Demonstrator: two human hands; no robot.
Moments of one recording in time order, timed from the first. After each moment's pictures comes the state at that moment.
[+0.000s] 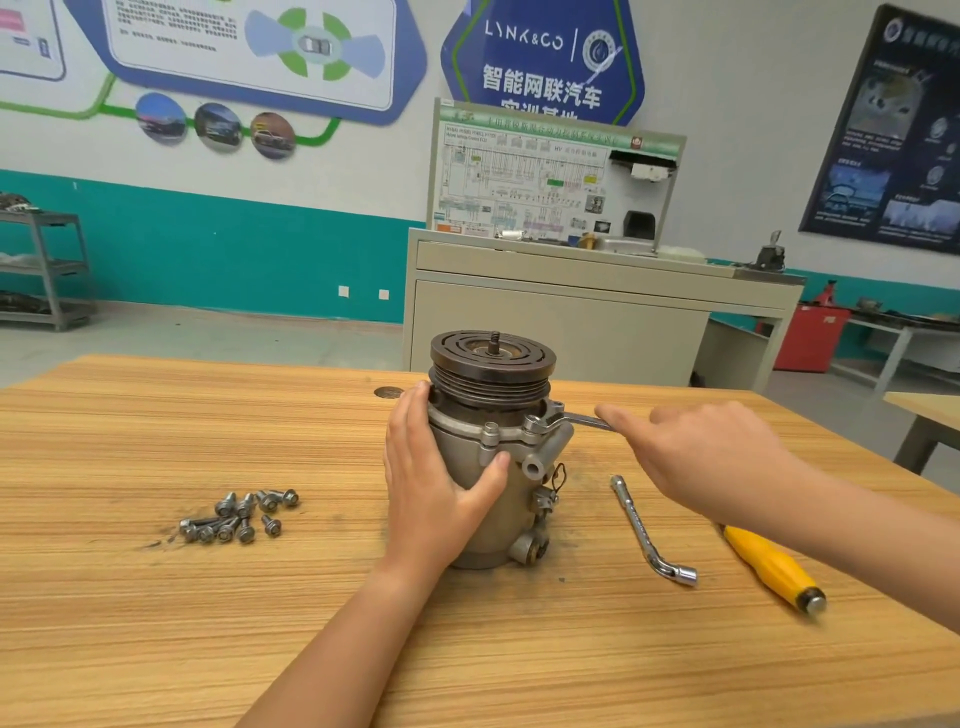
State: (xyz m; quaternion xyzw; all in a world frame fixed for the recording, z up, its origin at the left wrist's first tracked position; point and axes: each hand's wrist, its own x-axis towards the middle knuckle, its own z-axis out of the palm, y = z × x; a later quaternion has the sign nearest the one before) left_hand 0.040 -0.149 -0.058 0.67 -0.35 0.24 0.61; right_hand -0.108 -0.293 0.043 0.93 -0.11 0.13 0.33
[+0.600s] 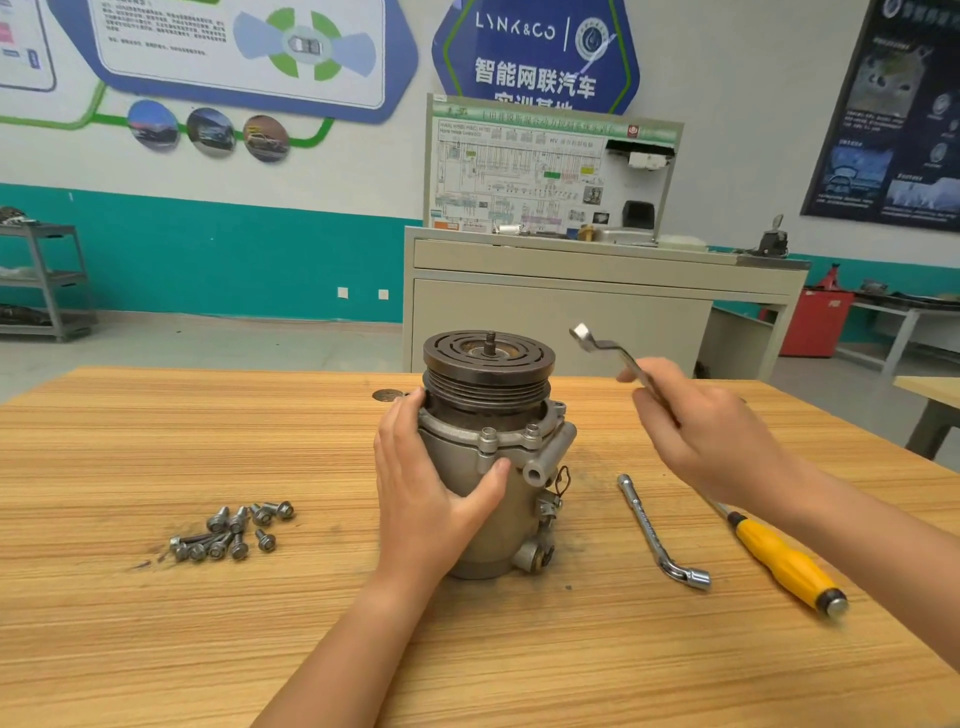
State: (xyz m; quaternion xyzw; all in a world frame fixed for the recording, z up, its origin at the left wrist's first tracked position) left_hand 0.052 -0.151 -0.065 0.66 -0.36 0.27 0.60; right_hand -0.101 -0.305 0.044 0.93 0.00 0.36 0.04
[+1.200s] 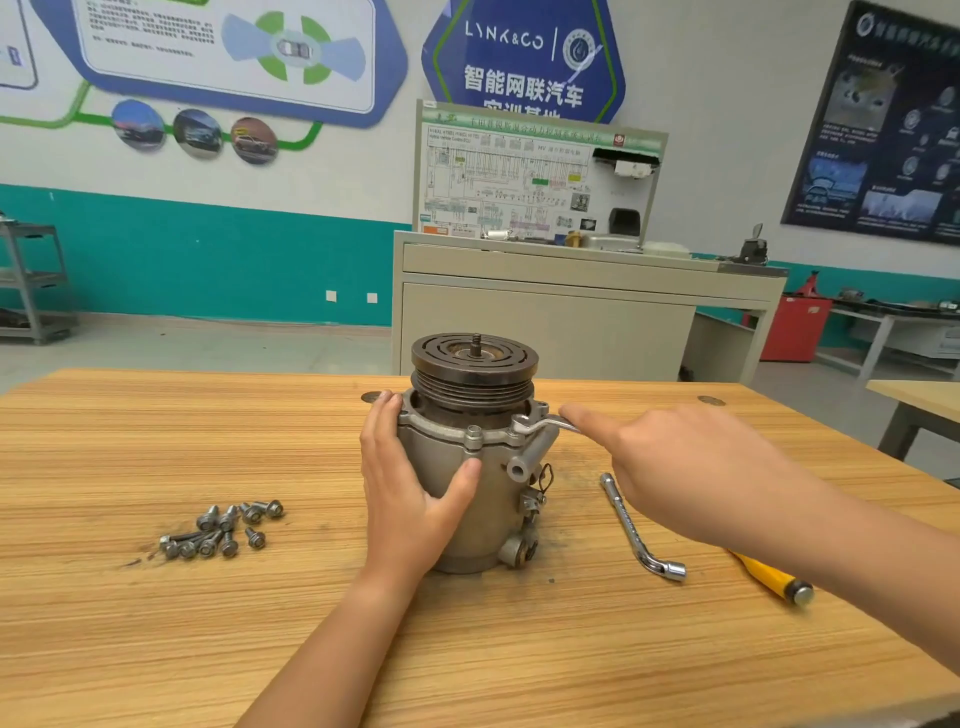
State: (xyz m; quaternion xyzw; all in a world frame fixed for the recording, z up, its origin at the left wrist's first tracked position) left_hand 0.055 -0.152 -0.071 0.64 -0.35 0.23 0.64; right_hand -0.115 -0.259 0.057 0.95 -0.13 0.14 0.25
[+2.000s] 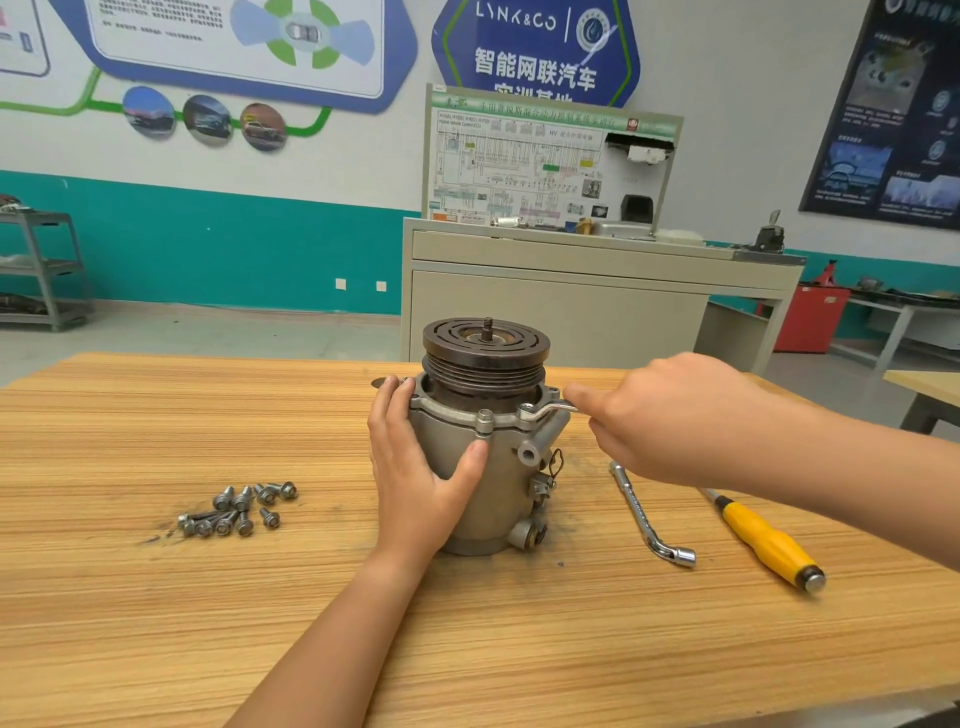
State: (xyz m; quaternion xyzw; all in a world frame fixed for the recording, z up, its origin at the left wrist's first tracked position) left_hand 0.056 -0.151 -0.071 0.64 -0.35 0.24 0.64; right_hand -0.096 -0.259 0.076 0.92 -0.07 0.06 0.37
